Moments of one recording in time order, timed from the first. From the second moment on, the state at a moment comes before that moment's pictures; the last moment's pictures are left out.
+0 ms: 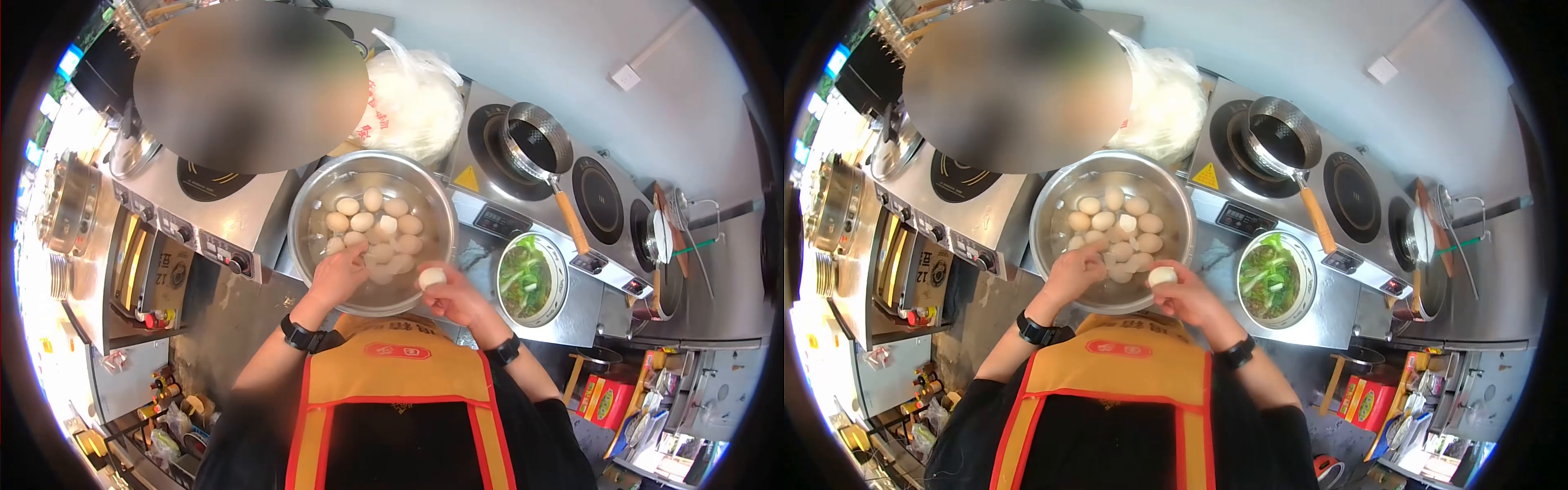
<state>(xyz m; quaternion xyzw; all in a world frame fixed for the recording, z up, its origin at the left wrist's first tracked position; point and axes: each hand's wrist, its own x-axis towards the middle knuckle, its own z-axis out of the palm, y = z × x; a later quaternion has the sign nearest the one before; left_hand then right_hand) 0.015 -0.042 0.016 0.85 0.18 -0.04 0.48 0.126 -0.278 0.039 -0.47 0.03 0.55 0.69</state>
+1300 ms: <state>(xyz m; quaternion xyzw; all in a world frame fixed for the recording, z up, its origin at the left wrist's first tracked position) 0.040 -0.397 0.014 0.56 0.04 -0.18 0.81 0.014 -0.756 -0.022 -0.82 0.16 -0.02 0.55</state>
